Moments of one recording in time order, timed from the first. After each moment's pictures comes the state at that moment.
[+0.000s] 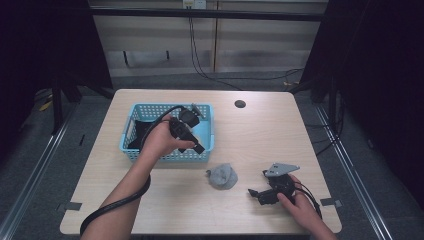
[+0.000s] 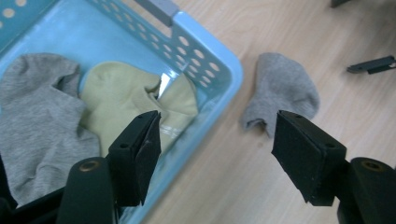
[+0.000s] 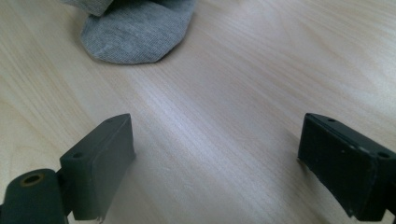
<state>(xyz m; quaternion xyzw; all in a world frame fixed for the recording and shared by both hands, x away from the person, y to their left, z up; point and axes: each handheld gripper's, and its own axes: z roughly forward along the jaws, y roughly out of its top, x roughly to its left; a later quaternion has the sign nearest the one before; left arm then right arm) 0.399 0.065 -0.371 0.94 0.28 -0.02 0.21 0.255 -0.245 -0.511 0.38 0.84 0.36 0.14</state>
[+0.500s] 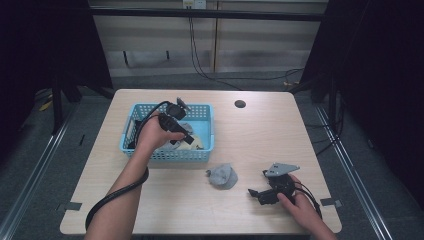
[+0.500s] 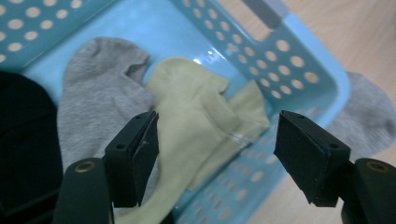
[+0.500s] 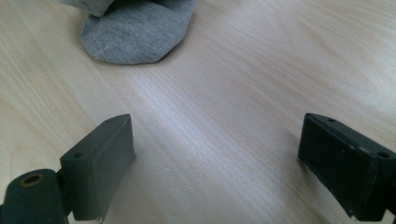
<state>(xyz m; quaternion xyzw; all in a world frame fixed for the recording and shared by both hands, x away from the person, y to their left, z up) 0.437 0.099 -0.396 0.91 0.35 0.00 0.23 0.255 -0.245 -0.511 0.38 0.84 0.36 0.14</state>
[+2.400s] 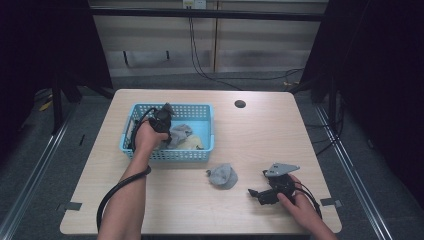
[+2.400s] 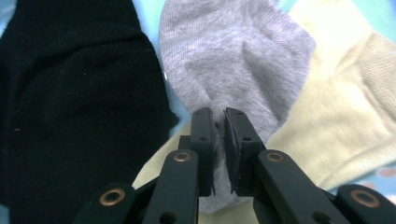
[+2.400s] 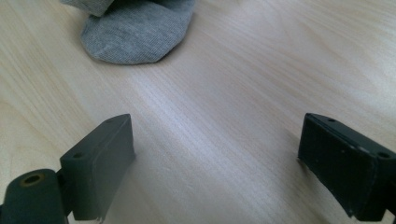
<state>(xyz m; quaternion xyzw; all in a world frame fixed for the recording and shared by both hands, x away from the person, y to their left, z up) 0.473 0.136 -0.451 0.89 0.44 0.01 0.13 0.255 -0.245 -0.511 0.38 0.84 0.36 0.14</state>
